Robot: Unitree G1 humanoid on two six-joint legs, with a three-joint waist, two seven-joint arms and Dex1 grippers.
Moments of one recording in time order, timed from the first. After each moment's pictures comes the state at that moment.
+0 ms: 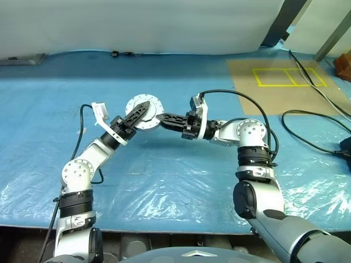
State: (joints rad) left arm -0.35 0.20 0.33 -0.02 -1.14 0.79 -0.56; right arm -0.81 -0.07 -0.35 0.38 0.91 1.47 0.60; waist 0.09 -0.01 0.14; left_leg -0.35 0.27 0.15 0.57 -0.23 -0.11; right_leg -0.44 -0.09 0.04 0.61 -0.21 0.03
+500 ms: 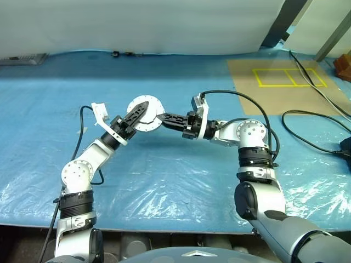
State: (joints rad) left arm -0.35 0.20 0.33 -0.02 -1.17 0.79 -0.49; right arm -0.79 -0.06 -0.31 0.35 0.88 1.38 0.60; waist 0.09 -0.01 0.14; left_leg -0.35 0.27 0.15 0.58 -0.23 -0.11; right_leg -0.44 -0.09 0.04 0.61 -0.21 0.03
